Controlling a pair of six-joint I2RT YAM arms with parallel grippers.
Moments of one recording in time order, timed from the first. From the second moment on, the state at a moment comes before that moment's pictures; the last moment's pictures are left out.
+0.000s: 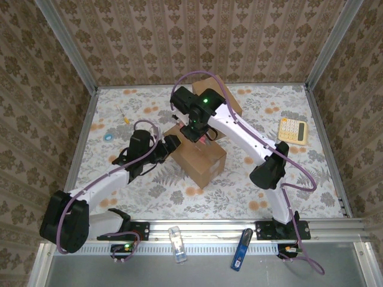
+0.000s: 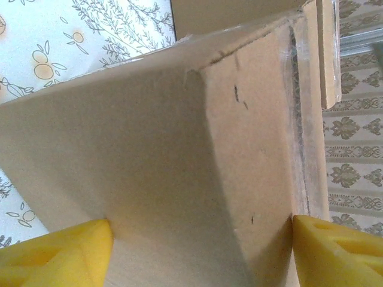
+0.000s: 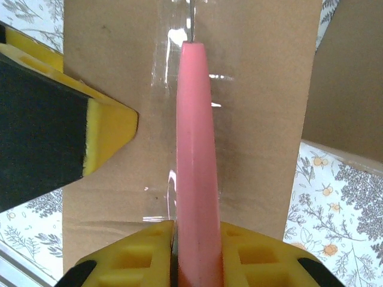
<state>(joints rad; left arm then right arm) -0.50 1.19 0.57 0.08 0.38 -1.06 0.81 2.11 2.36 -1.53 0.13 0.02</state>
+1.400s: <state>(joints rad) -0.50 1.19 0.55 0.13 0.38 -1.07 0.85 2.17 2.38 -1.53 0.24 0.14</state>
